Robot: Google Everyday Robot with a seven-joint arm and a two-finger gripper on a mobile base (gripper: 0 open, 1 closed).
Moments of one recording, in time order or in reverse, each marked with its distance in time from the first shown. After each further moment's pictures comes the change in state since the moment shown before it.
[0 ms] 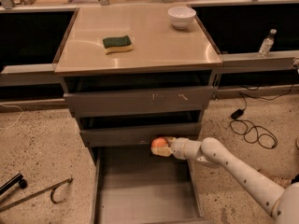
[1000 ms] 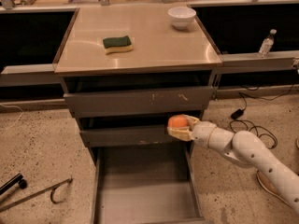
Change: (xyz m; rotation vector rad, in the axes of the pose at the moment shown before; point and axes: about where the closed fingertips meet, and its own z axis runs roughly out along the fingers) arm -0.151 0.047 -0.145 0.146 -0.215 -0.150
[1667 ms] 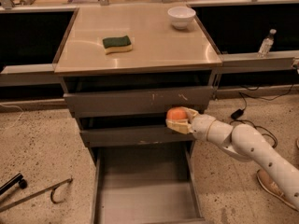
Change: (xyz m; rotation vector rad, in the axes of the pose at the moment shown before) arm -0.030 -0.003 0.004 0.008 -0.029 -0.006
